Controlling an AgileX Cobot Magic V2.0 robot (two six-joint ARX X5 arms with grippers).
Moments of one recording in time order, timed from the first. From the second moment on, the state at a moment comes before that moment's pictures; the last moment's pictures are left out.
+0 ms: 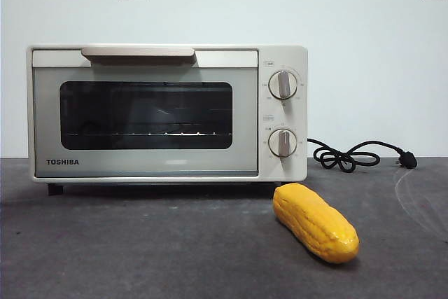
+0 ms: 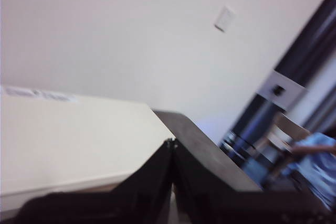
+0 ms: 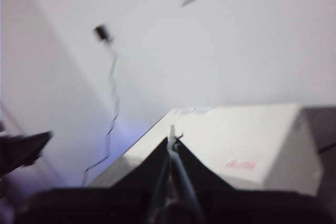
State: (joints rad) left arm 0.03 0.66 0.81 -0.10 0.71 -0.52; right arm -0.03 0.67 0.94 -0.22 -0.77 0.42
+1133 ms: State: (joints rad) left arm -0.06 0.77 0.84 -0.12 0.79 -0.50; right arm 0.65 1.37 1.02 -0.67 -0.06 0.18
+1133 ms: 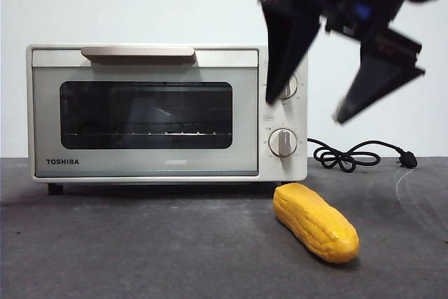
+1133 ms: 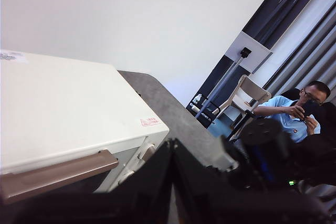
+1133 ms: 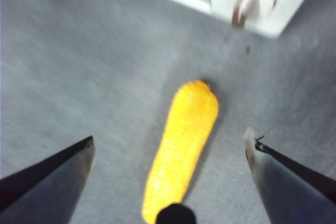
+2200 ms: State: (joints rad) left arm -0.06 0.79 0.84 -0.16 0.78 -0.50; right arm 0.65 1.63 1.02 -0.66 -0.12 0.14
